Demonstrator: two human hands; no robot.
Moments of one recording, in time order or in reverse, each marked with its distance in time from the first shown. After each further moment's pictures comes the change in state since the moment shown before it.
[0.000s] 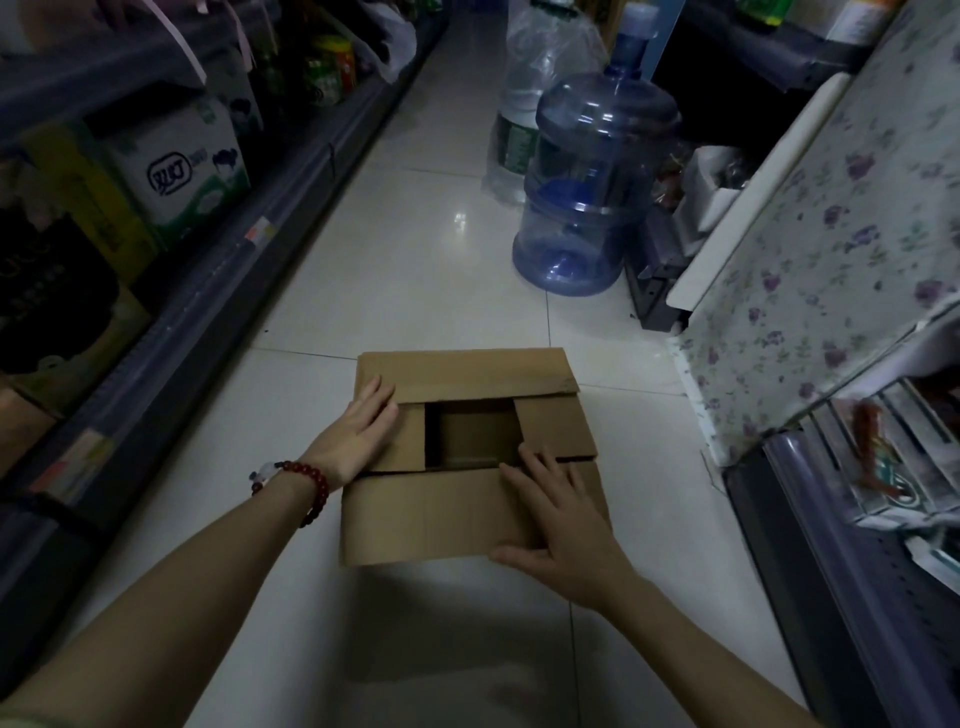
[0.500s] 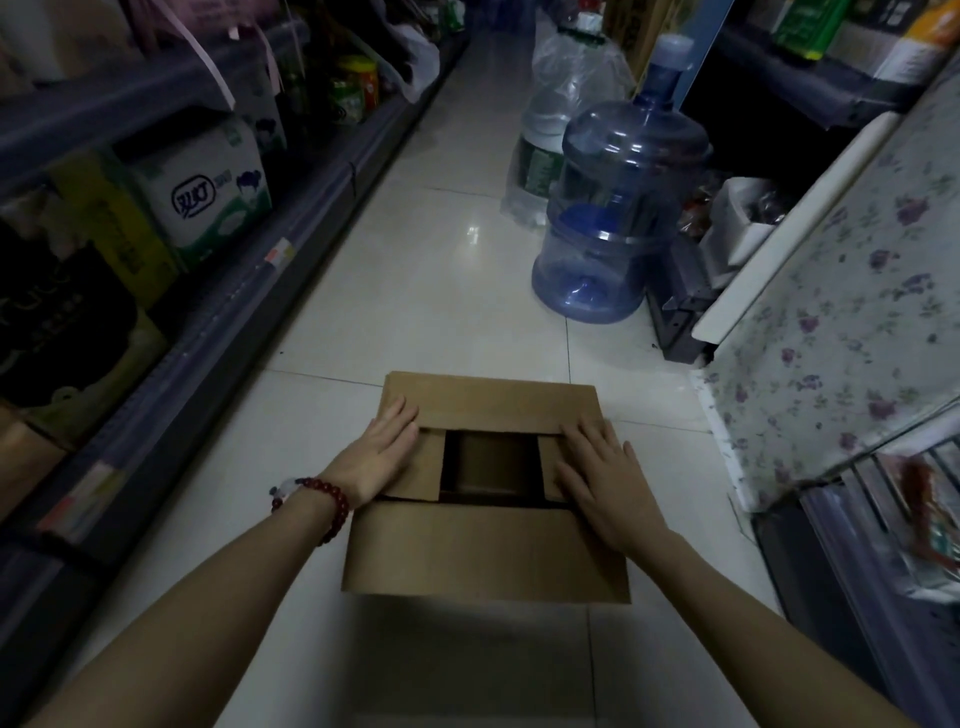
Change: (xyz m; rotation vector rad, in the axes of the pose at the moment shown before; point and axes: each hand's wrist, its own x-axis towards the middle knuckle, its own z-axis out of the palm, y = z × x) left_hand 0.027 -0.004 -0.012 -0.033 -0.066 -0.028; right_hand 0.079 0.043 -0.035 -0.039 0.081 0.234
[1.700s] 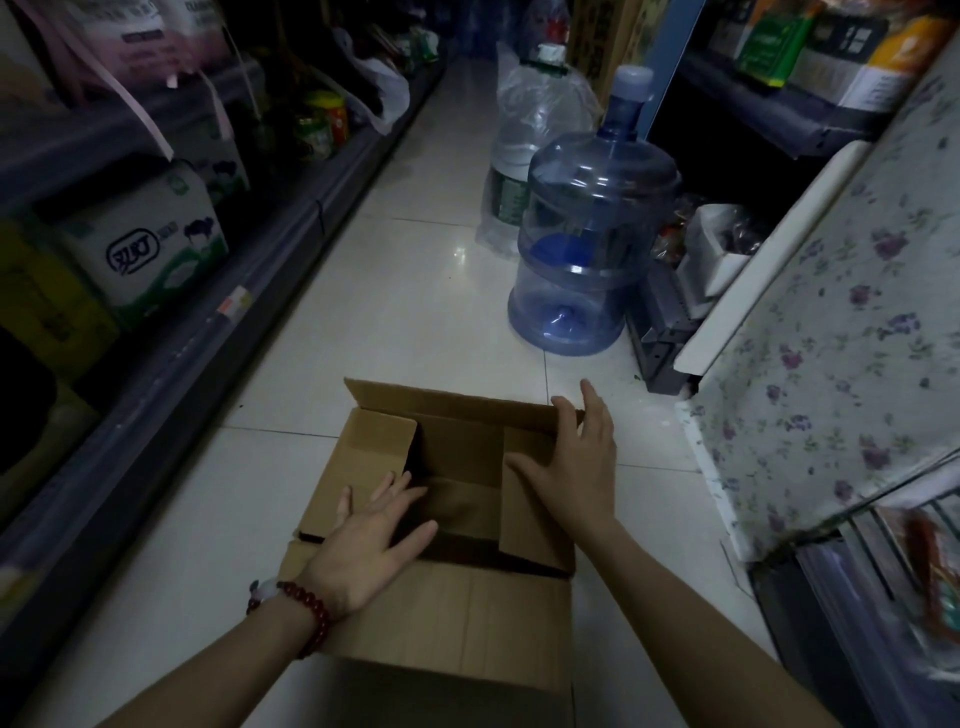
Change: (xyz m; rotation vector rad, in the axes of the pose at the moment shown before) left_hand 0.011 0.034 0.024 0.257 -0.037 0.149; right_hand 0.087 -0.007 -0.017 0.142 0.429 0.139
